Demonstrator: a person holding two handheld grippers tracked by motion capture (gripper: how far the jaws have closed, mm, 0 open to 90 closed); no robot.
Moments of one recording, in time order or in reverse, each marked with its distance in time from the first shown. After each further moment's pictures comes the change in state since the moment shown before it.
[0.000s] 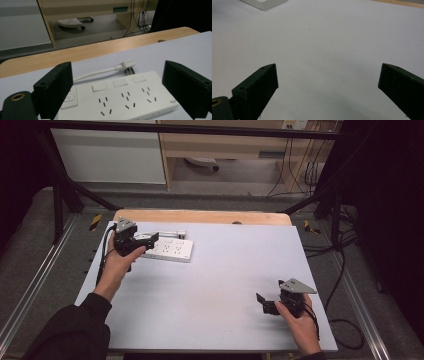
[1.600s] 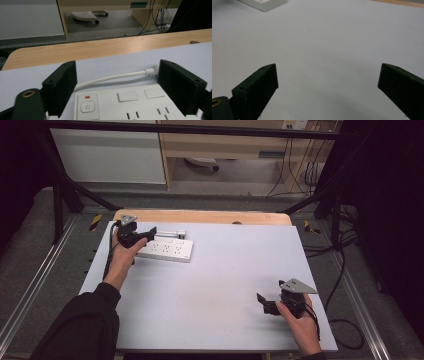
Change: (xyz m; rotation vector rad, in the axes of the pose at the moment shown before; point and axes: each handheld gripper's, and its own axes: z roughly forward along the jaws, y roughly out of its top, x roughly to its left) left arm 0.029 -0.013 0.049 0.037 0.105 -0.059; right arm -0.001 0.000 -0.002 -0.004 0.004 0.012
